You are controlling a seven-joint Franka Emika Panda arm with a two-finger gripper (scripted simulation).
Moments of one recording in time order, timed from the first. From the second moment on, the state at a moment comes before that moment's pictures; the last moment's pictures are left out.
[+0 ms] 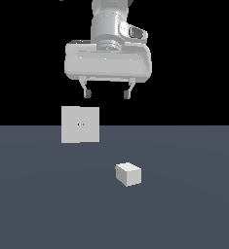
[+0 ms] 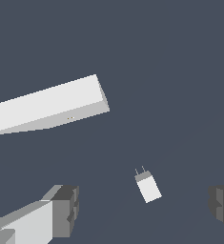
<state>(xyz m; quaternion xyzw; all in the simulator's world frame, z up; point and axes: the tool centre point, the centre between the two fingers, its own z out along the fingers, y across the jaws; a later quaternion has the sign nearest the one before) -0.001 0.016 0.172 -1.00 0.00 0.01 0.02</state>
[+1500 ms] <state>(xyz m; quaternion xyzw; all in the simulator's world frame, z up) -0.052 -0.004 0.113 -0.99 -0.13 -0.08 0.02</state>
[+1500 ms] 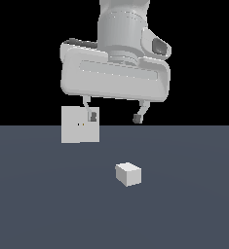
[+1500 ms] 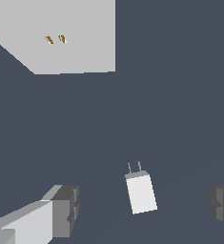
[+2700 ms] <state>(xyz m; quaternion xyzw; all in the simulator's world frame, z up) -0.075 -0.025 0.063 -0.96 -0.22 -0.15 0.03</state>
